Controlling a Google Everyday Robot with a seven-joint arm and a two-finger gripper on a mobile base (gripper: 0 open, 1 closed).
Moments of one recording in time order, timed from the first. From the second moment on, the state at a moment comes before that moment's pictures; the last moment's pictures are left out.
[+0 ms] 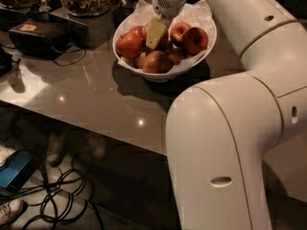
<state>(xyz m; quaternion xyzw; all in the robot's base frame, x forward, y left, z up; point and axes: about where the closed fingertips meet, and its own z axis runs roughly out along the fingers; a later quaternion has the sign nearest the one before) 0.726 -0.030 0.926 -0.53 0.83 0.04 0.17</state>
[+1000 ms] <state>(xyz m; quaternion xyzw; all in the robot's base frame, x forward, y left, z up) 0.709 -0.010 0.969 -0.58 0.79 0.05 0.20</state>
